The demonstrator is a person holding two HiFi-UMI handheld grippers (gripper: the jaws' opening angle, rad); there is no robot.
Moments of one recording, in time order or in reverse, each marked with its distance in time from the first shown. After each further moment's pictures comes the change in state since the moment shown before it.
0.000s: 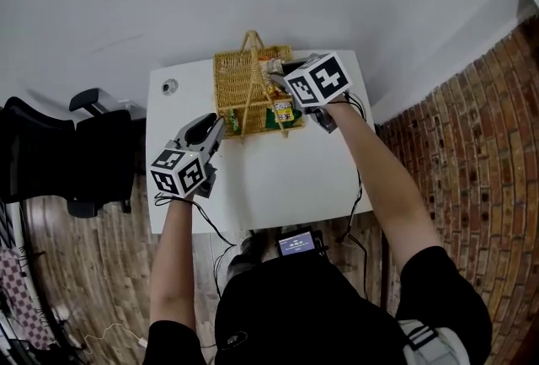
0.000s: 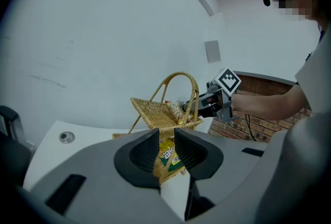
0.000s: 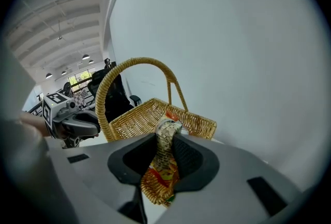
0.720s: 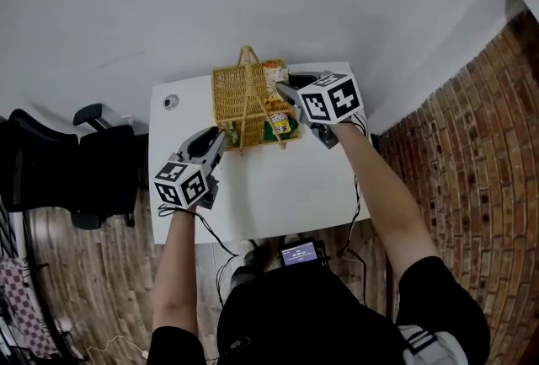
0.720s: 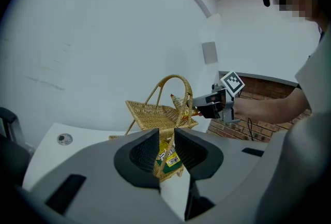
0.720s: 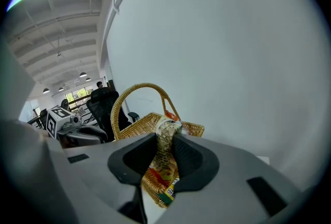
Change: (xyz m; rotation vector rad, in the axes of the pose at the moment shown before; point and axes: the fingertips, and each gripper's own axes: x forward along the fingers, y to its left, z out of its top) left arm -0.002 -0.015 0.005 0.012 -0.017 -0.012; right arm -0.040 -0.007 0.005 0.098 -0.181 -0.005
